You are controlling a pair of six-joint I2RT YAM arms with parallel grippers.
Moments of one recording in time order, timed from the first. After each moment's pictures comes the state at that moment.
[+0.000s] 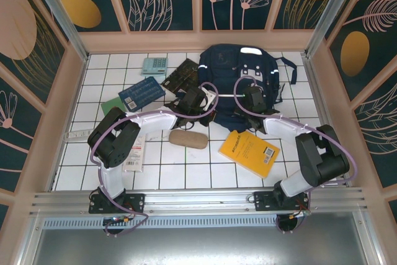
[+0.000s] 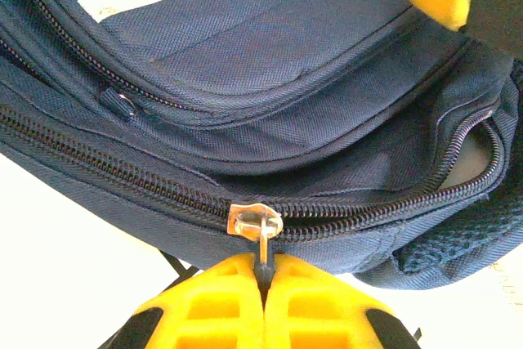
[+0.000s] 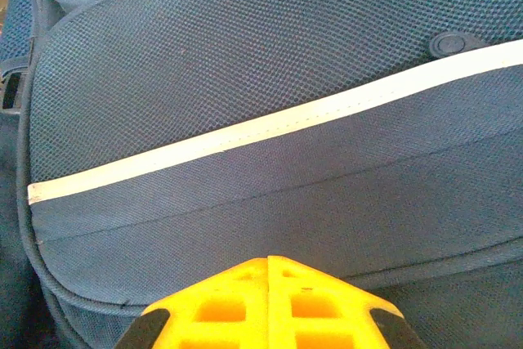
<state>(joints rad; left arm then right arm) -0.76 1.90 1.17 -0.04 0.18 -0.24 0.41 1.50 0.76 0.01 0.14 0.61</state>
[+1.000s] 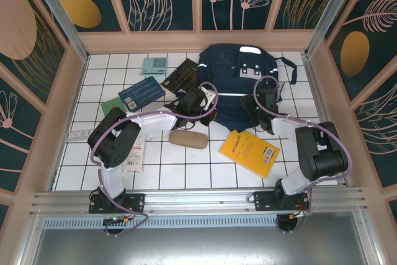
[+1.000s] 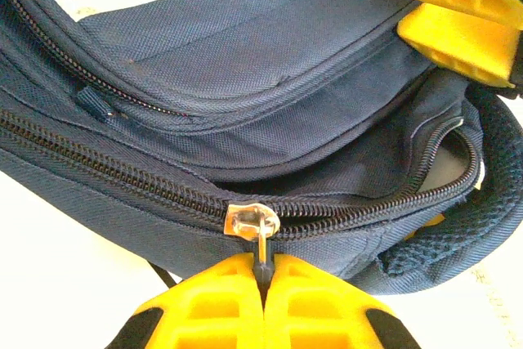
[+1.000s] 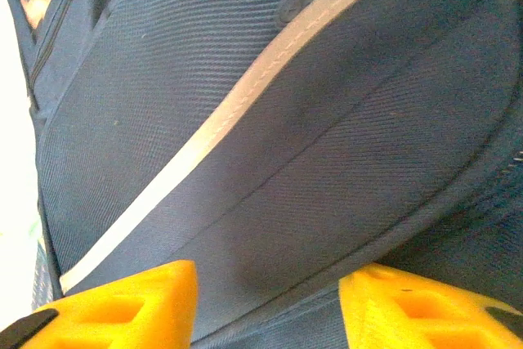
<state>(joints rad) -0.76 1.90 1.15 0.02 0.19 -0.26 0.24 1.57 0.67 0.22 -0.12 1.04</state>
